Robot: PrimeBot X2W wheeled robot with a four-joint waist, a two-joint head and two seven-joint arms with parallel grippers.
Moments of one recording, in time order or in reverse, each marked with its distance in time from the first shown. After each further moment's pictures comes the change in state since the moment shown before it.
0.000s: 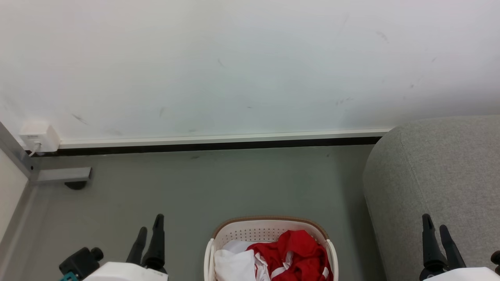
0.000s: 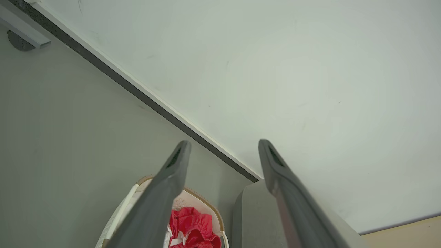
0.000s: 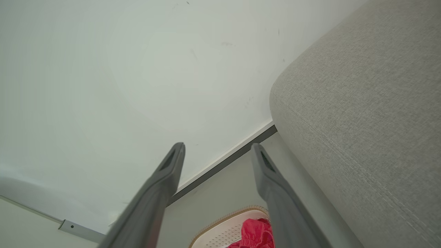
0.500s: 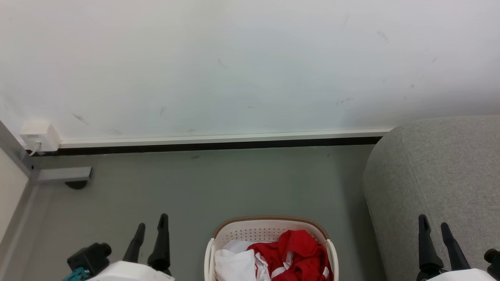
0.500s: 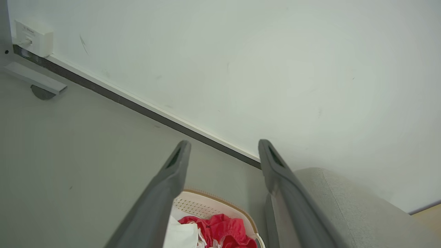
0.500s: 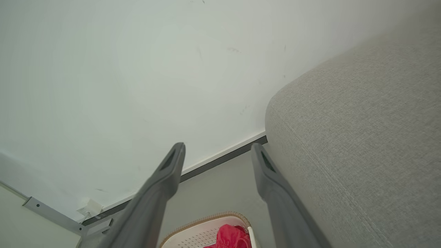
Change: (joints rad) left arm 0.001 0.029 -0.050 -0.016 0.196 0.039 -0.047; right arm 0.003 -0.002 0.005 0.001 -0.192 0.000 -0.050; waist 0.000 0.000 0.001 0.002
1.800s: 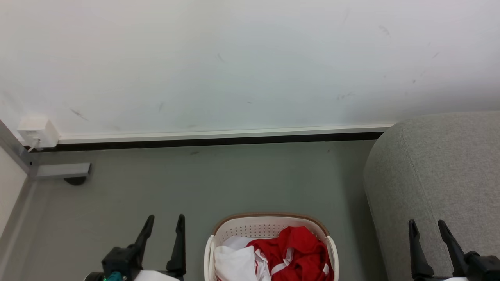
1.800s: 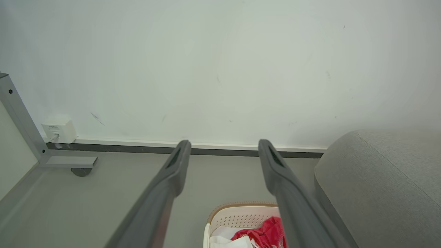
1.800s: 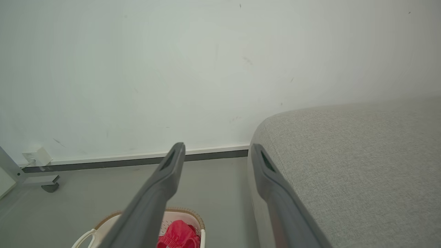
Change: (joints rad) left arm 0.016 0.032 -0.101 -0.042 0.410 0.068 -0.099; right arm 0.021 -0.005 0.004 -0.003 -0.400 0.000 -0.097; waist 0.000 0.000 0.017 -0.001
